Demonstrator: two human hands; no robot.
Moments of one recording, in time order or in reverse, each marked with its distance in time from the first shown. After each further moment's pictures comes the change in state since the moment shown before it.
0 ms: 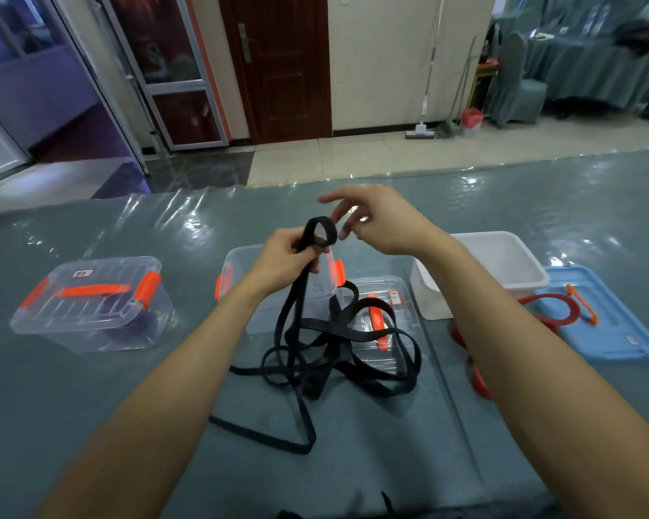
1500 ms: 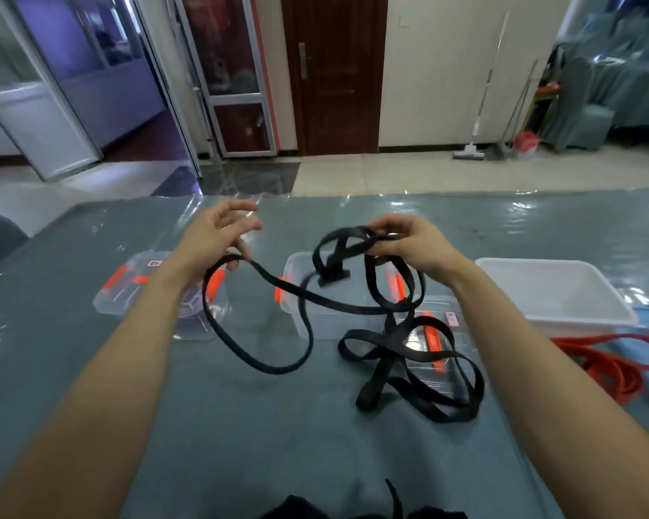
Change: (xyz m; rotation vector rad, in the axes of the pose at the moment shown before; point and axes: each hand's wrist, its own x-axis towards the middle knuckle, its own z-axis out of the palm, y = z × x) left_hand -0.056 -0.043 -0.209 -0.165 0.240 -0.121; right_hand 0.051 -0.002 0.078 0.596 -0.011 0.102
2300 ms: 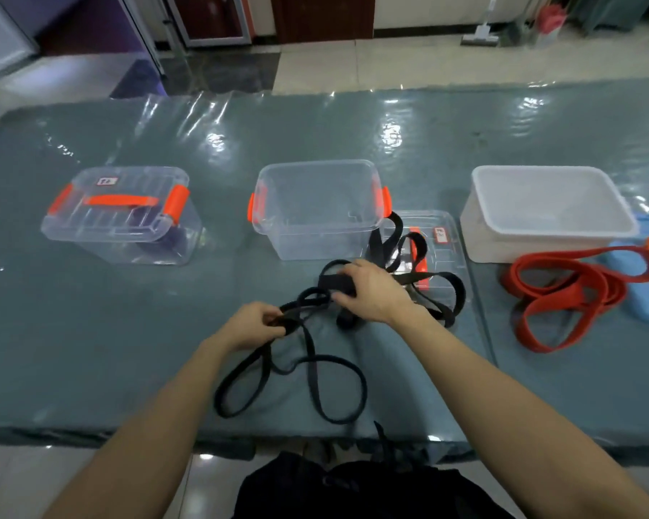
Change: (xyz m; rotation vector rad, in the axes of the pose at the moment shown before) left_hand -0.121 -0.213 0.121 0.755 -0.503 -0.430; right_hand -0.086 0.170 0.099 -0.806 -0.179 0.157
